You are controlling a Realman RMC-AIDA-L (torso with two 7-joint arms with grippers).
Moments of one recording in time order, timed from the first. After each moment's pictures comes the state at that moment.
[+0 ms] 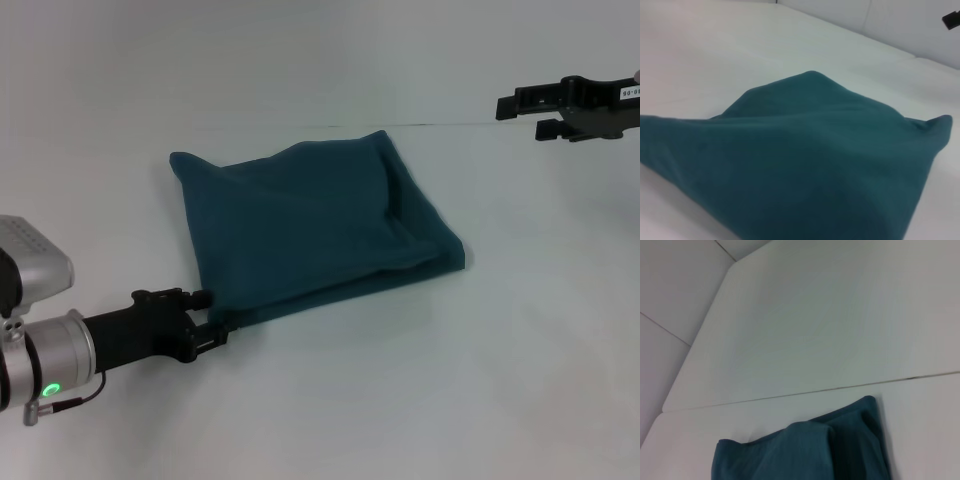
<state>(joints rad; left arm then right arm) -0.37 -2.17 0.92 0.70 1.90 1.08 -1.41 0.86 1.87 -0.62 -0.64 -2.33 -1.29 2.52</state>
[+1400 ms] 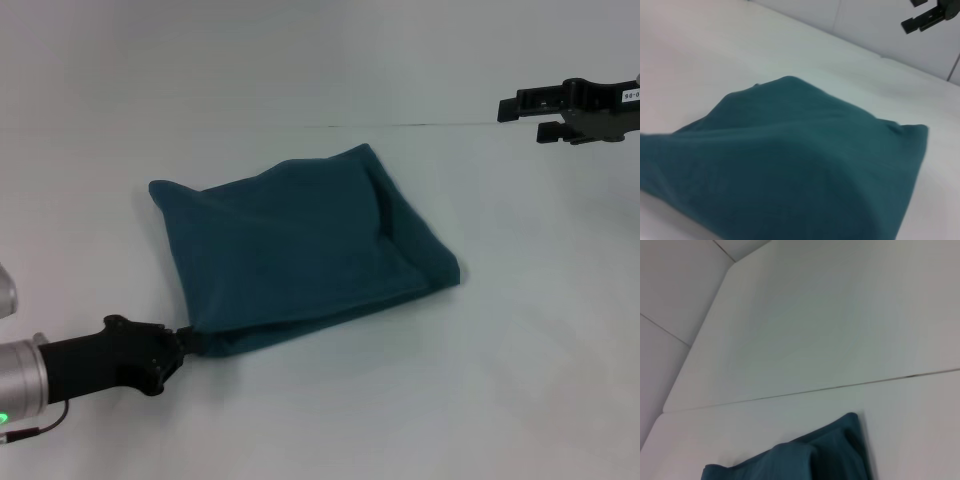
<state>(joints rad) -0.34 -2.16 0.77 0.76 2.04 1.31 -1.42 0.85 1.87 -0.62 -0.64 -2.32 -1.29 2.52</state>
